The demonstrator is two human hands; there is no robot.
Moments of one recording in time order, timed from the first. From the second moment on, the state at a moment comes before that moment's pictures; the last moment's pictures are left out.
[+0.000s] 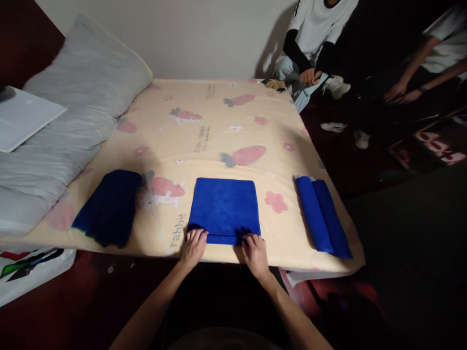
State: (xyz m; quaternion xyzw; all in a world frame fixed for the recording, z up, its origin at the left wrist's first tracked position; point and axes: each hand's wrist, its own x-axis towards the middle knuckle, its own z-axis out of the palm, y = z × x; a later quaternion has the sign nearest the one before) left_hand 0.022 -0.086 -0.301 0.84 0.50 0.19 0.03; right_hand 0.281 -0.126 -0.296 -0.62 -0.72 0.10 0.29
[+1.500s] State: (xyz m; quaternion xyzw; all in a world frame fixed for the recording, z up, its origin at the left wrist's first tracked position) left_hand -0.062 -0.055 -0.283 0.83 0.54 0.14 -0.05; right_hand 0.353 -0.131 -0.310 -0.69 -0.68 -0.04 0.24
